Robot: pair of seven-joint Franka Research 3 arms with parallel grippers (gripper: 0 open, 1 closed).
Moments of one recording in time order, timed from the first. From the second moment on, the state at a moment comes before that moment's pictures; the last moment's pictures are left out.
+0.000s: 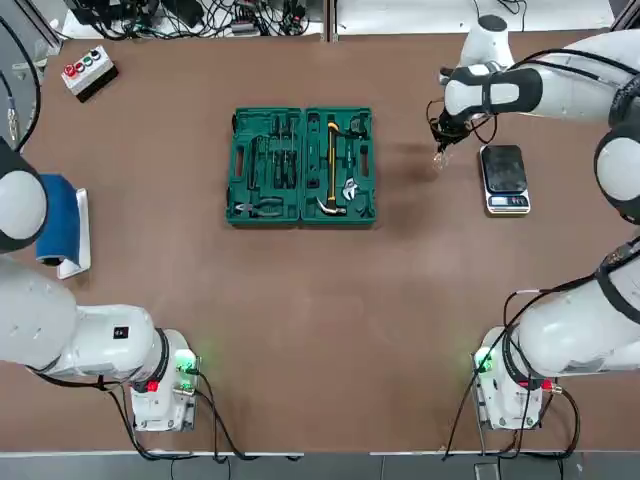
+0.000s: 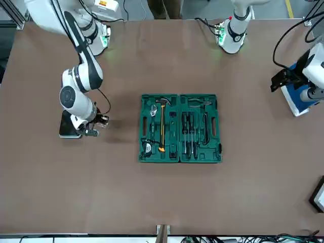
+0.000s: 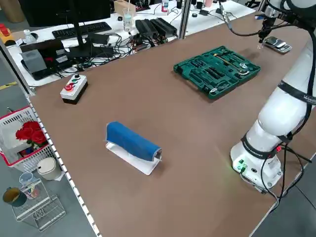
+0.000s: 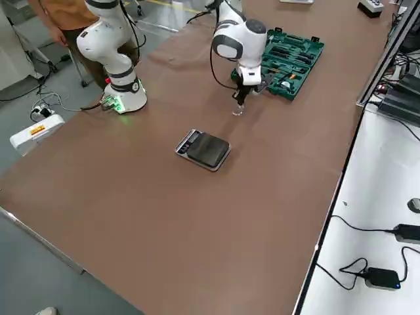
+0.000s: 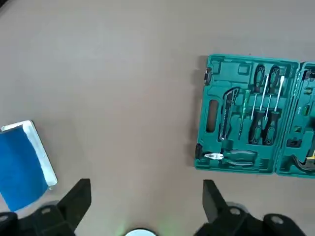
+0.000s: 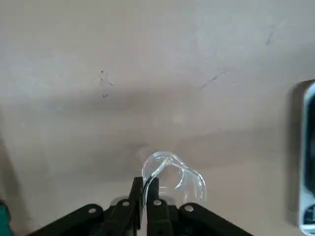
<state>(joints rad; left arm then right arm) 0.03 0.04 -0.12 -1.50 0.00 1.47 -0.14 0.01 0.25 0.25 -2.16 -0.01 2.31 0.39</state>
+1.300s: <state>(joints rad) 0.03 0.05 -0.12 -1.49 -0.01 1.47 -0.15 -0.01 0.16 -0.14 -2.29 -0.08 2.46 -0.08</state>
